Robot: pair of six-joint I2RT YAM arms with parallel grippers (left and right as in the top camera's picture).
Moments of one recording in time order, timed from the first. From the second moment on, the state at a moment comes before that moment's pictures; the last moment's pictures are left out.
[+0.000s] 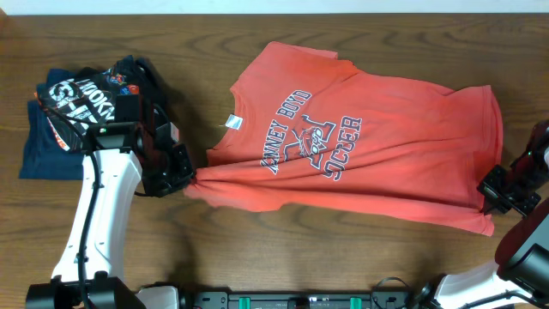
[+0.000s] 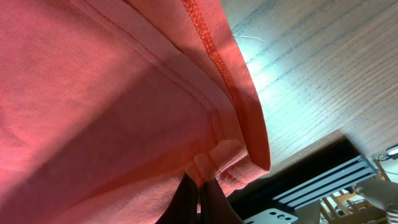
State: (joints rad) left arm 0.07 1.43 1.11 -1.19 0.33 -0.30; right arm -0.60 1.78 1.23 -1.30 0.05 0.27
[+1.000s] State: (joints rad) left arm 0.09 1.10 1.81 -0.97 0.50 -0.31; right arm -0.72 1.21 1.84 -1.22 -0.09 0.26
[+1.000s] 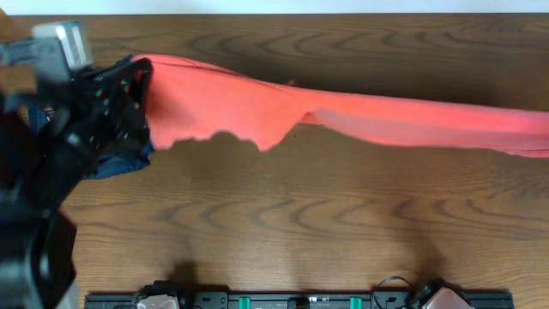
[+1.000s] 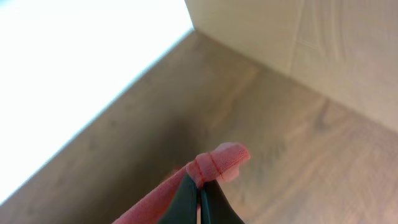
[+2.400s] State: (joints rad) left arm 0.12 1.85 2.49 -1.18 0.78 -0.35; right arm -0.48 1.80 2.29 -1.16 -0.07 0.29
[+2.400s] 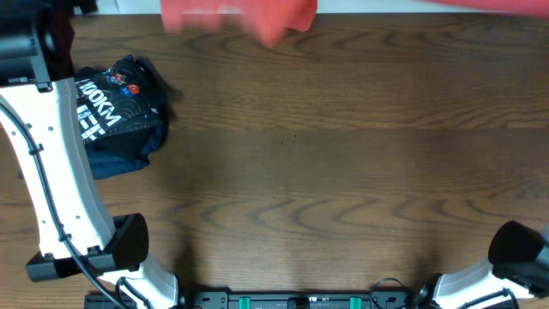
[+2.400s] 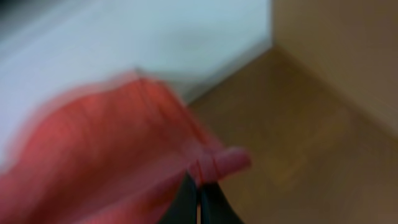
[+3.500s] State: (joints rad) left arm -0.02 1.68 1.11 -1.42 0.46 0.01; right arm -0.70 1.80 1.26 -1.30 0.15 0.33
